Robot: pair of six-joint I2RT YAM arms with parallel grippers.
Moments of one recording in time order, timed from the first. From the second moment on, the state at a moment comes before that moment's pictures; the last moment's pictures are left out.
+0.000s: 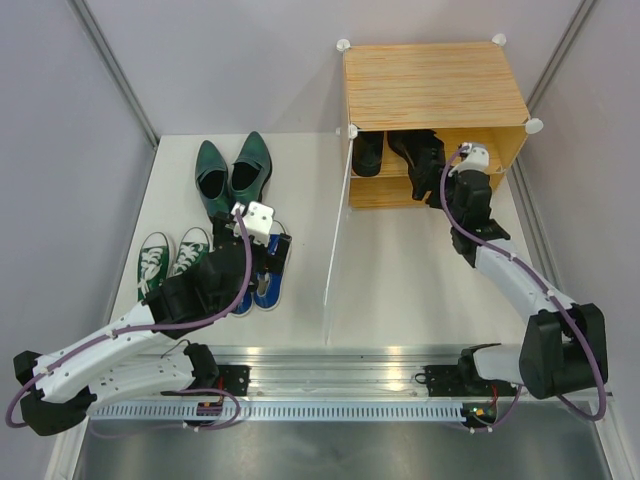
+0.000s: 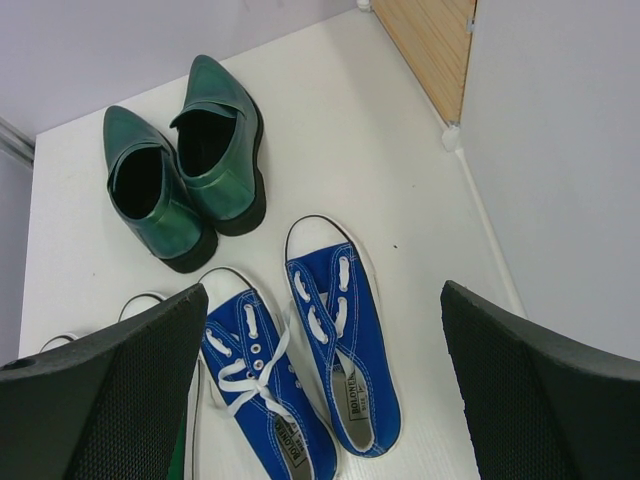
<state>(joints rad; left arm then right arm) -1.04 0.82 0.93 -0.44 -0.78 -0.04 0.19 1.29 0.83 0.20 0.08 0.36</state>
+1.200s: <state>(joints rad) -1.04 0.82 0.93 -0.44 -0.76 -0.04 0.21 1.54 0.97 0.26 0.10 0.36</state>
